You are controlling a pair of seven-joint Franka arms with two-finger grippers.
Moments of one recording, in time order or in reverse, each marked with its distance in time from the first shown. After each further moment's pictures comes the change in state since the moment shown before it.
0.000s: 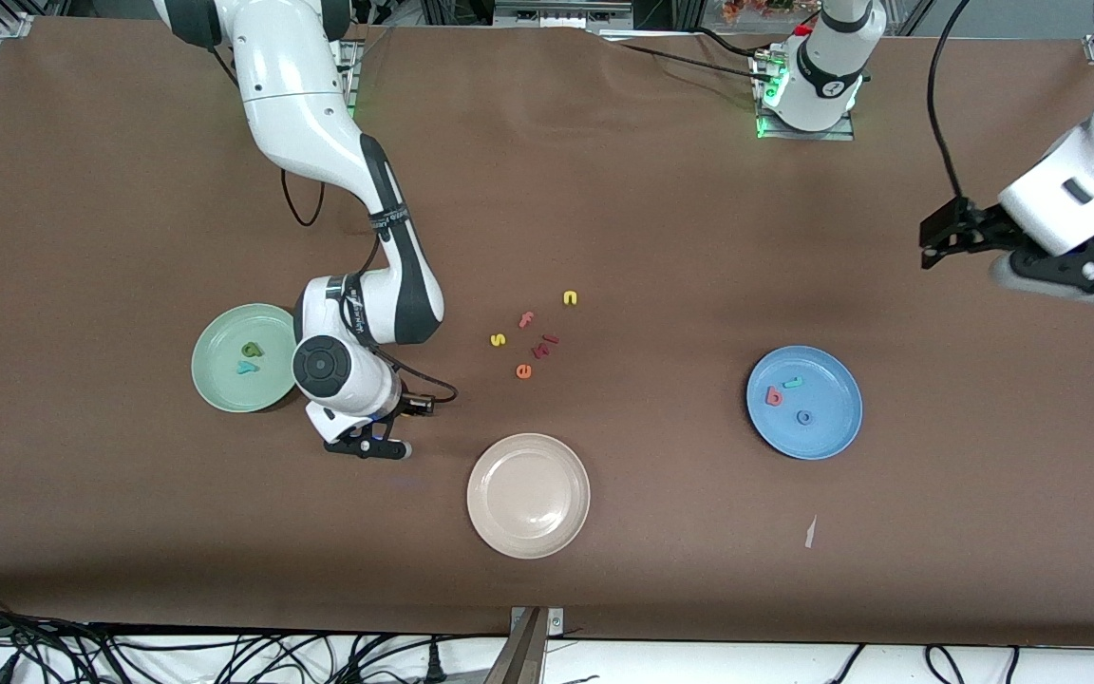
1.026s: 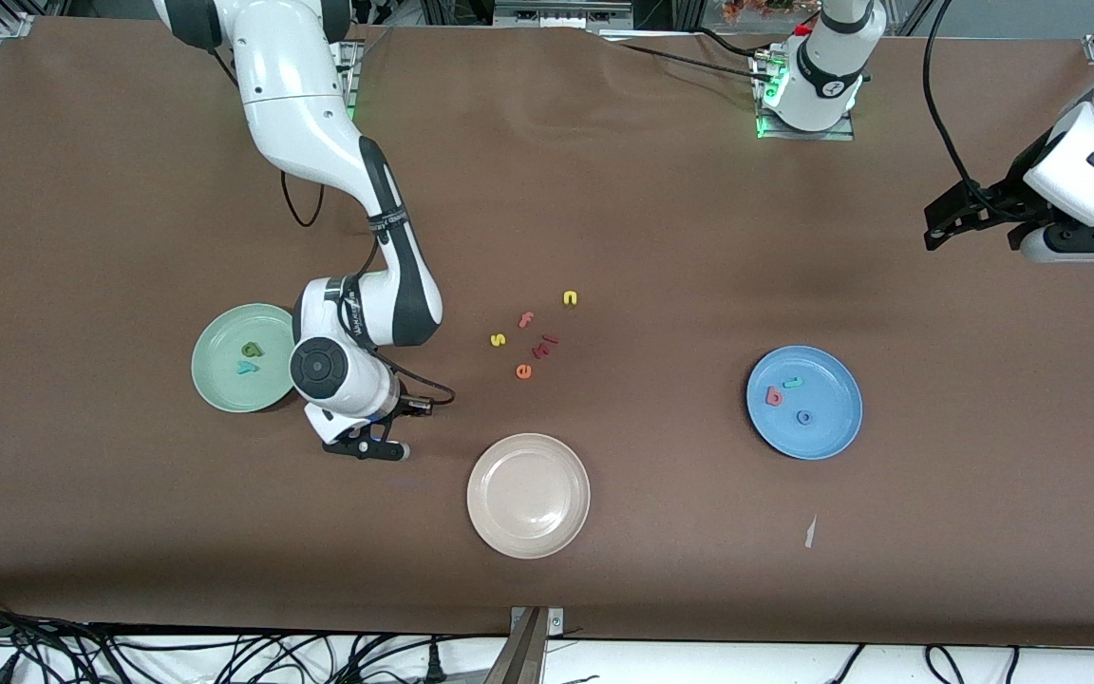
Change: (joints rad) left arm -0.005 -0.082 0.034 -0.134 -0.060 0.037 -0.174; right arm 0.001 0.005 -0.001 0.005 0.020 0.006 0.000
